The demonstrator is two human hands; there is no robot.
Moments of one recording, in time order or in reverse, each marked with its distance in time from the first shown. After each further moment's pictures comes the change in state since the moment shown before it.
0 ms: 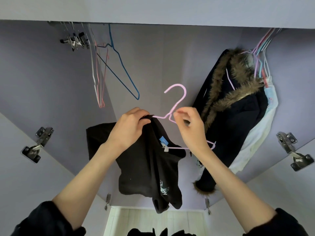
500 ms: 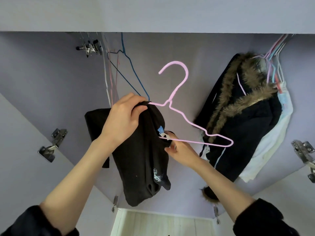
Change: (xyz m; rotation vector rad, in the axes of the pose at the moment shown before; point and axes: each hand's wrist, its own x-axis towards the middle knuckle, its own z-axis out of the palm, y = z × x) left_hand 0.004 0.007 -0.047 0.019 0.217 0.076; right_hand -0.006 0.078 0.036 -0.383 -0.602 0.036
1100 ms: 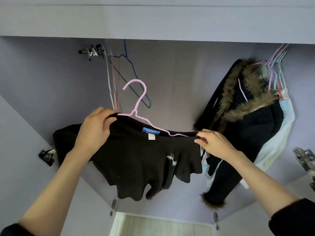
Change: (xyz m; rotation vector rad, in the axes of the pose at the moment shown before) left_hand -0.027 -0.069 -0.020 0.184 -0.039 -0.243; right_hand -0.008 0.031 -0.094 -0.447 0.089 -0.027
